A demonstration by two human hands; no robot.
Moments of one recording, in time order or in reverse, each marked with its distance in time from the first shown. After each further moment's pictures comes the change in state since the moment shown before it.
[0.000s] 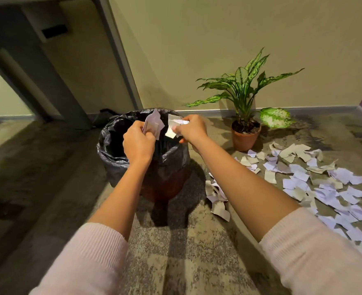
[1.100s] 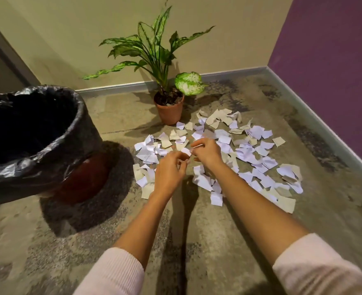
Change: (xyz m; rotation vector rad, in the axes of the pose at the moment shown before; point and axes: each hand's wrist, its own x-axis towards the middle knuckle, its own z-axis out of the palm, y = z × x) left_hand -0.205 0.058 0.218 -0.176 -0.680 0.404; right_hand -0.012 0.227 -0.194 -0.111 0.288 0.292
